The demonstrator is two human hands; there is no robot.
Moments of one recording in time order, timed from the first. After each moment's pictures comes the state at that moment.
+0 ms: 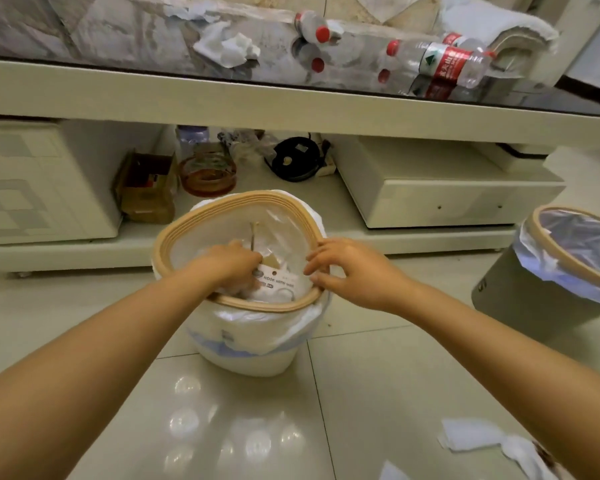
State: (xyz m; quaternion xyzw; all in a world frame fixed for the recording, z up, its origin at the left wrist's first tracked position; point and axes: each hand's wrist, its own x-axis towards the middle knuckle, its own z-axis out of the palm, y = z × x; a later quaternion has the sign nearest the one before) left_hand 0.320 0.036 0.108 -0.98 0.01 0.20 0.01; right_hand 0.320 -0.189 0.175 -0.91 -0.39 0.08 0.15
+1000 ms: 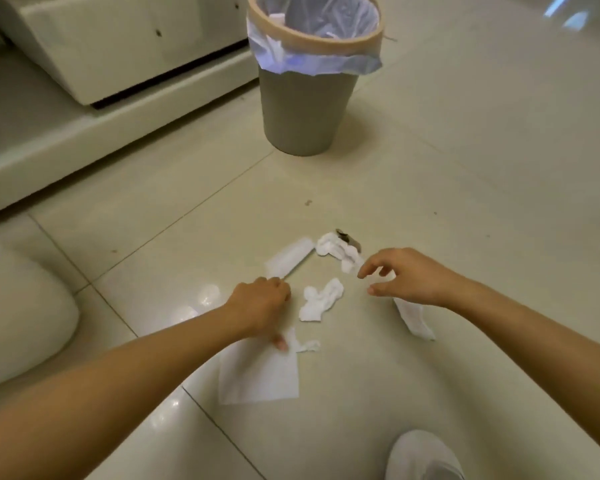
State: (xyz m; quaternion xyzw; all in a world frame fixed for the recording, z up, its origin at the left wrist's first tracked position) left_hand 0.226 -0.332 -0.053 -0.86 0.41 0.30 0.05; right_hand 0.144 -0.572 0.035 -0.93 0.10 0.27 0.23
